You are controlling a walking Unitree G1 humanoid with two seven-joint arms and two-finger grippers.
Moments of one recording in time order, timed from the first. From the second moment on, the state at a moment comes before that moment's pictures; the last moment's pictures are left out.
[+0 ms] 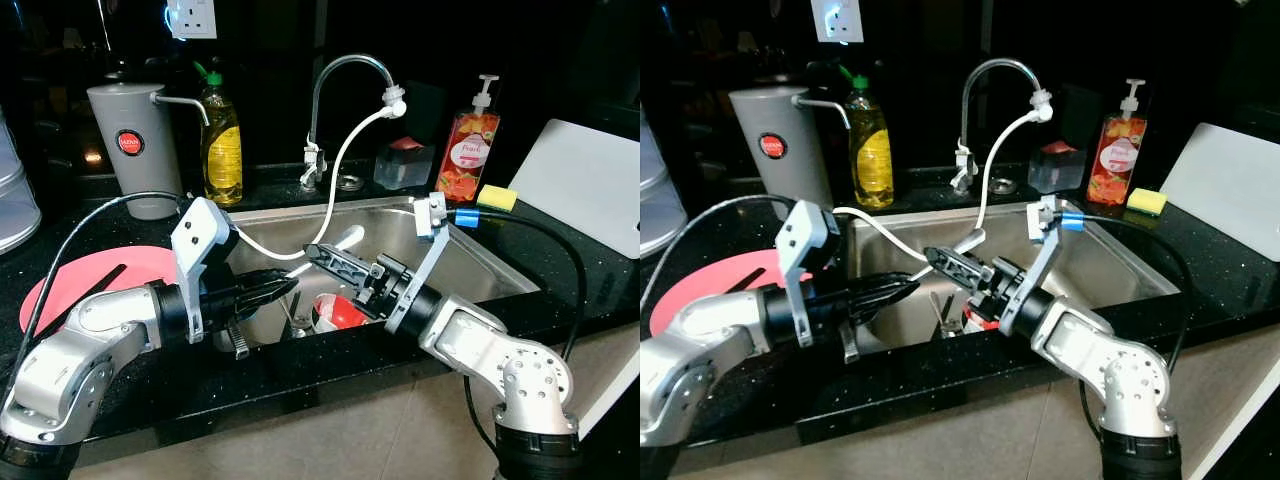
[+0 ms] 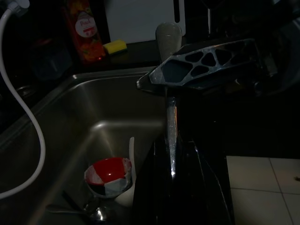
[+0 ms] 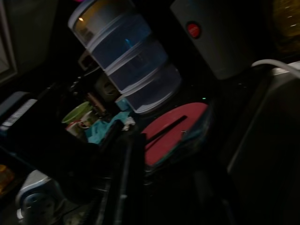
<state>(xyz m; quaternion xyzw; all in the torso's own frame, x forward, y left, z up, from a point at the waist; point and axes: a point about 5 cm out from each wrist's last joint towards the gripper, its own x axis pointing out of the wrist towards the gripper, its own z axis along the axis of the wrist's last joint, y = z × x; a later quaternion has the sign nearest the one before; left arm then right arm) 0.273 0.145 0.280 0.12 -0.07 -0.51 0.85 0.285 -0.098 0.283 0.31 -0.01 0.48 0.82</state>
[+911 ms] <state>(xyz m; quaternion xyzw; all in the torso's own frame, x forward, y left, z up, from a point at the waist) 0.278 0.157 0.320 -0.05 -0.19 -0.47 0.86 0.300 -0.107 0.281 0.27 -0.04 0.39 0.88</state>
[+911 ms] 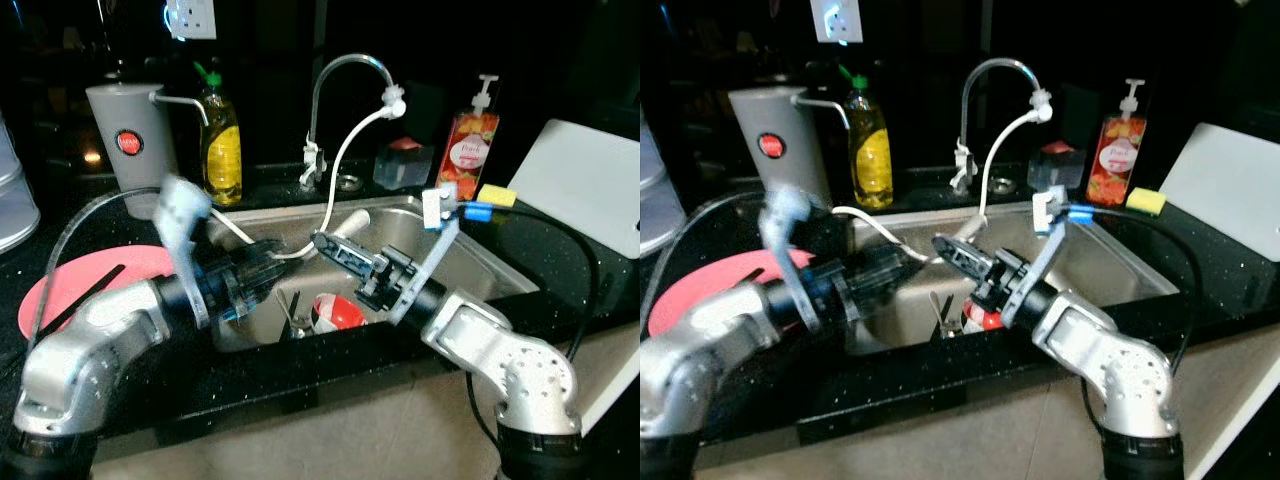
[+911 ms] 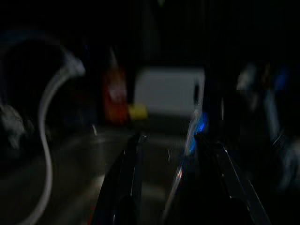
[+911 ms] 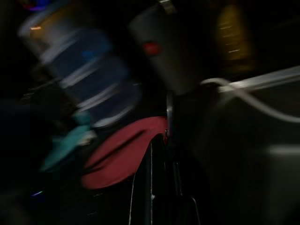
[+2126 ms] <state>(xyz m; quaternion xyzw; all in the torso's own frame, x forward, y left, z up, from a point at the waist) 0.323 0.194 0.291 -0.10 -0.13 -0.17 0.97 0.349 -0.129 0.253 0.18 -0.11 0.14 0.97</state>
